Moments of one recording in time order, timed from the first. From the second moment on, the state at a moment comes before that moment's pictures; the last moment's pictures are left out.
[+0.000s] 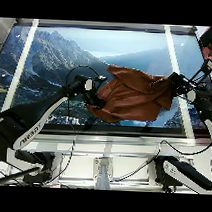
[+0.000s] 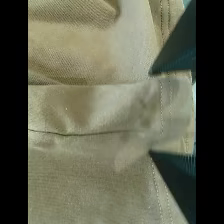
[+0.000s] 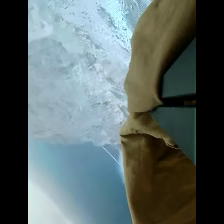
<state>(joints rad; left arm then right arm) -0.58 -1.66 1.29 1.33 -1.11 -1.53 -0.14 -1.14 0.82 -1.66 0.32 2.05</state>
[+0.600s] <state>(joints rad) -0.54 -1.63 1.29 1.36 -1.08 -1.53 -0.14 -1.14 0.83 -1.66 0.39 1.94</state>
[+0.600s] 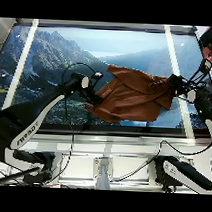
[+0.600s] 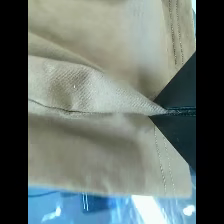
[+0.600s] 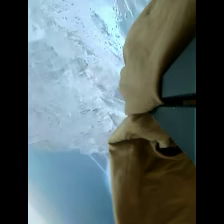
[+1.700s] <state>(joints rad) -0.52 -1.53 1.29 1.49 -1.28 -1.53 0.35 -1.38 1.16 -1.55 0.80 1.32</state>
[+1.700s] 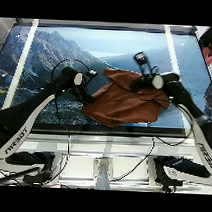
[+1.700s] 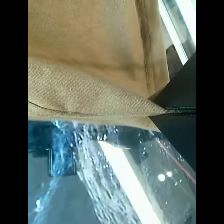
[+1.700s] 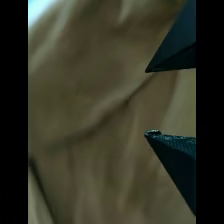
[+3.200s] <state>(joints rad) -0.51 -1.56 1.29 1.49 -1.27 -1.52 0.34 -1.84 1.43 -1.70 0.64 1.38</state>
